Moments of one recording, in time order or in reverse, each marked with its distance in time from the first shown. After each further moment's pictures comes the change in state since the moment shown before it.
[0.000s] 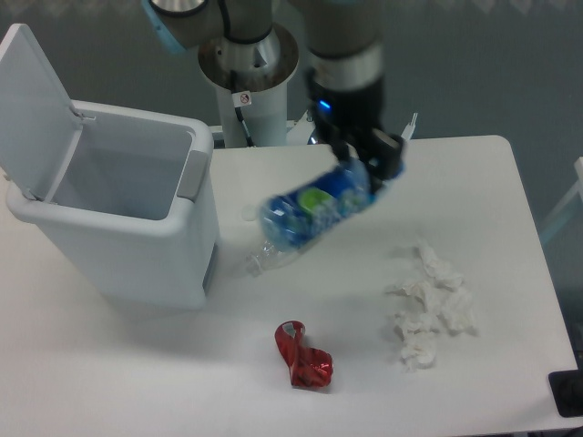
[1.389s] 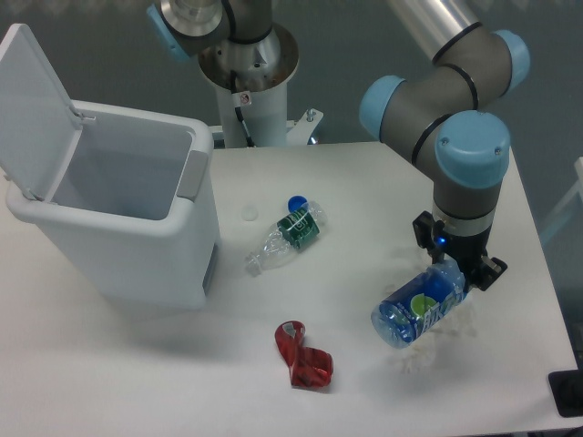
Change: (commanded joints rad) arm 0.277 -0.489 0.124 0.215 0.012 0.228
